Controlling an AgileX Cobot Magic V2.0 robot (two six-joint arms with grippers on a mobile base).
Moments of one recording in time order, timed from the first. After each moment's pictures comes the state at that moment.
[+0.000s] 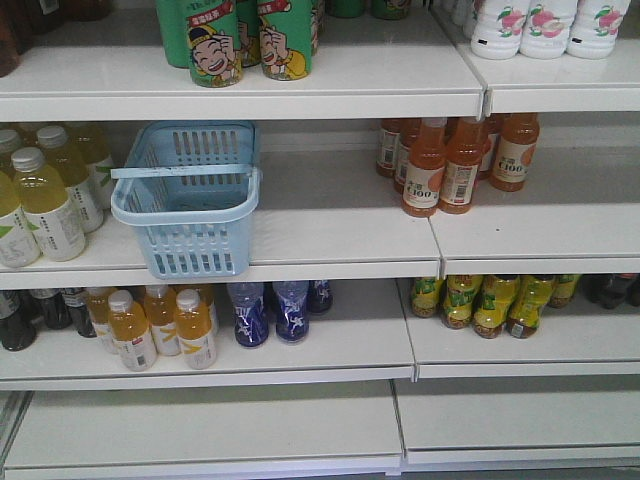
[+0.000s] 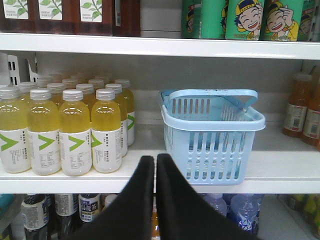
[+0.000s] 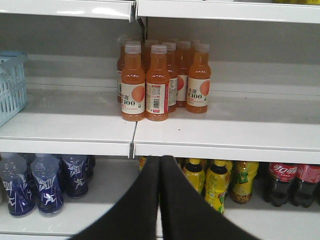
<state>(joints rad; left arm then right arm) 0.03 -0.01 0.04 -0.28 0.04 0.15 0.01 -0.01 0.03 0.01 0.15 -0.07</state>
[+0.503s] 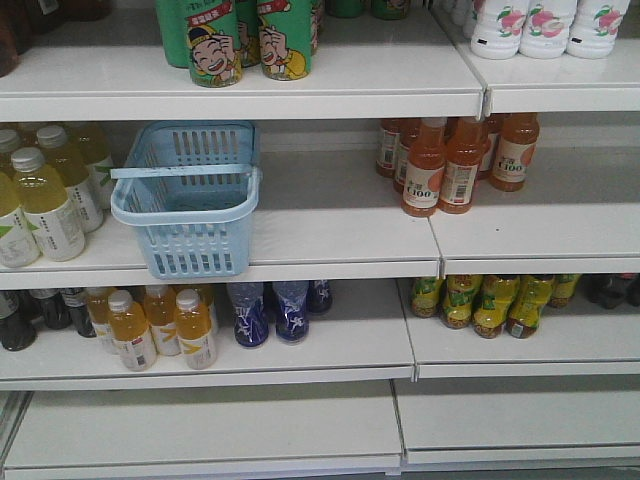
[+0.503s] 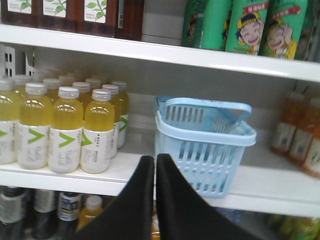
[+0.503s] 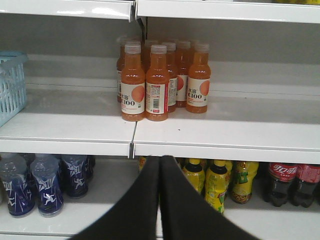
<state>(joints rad) 0.03 -0.01 0.04 -0.33 0.02 0.01 0.01 -0.01 0.03 0.01 0.15 -0.07</state>
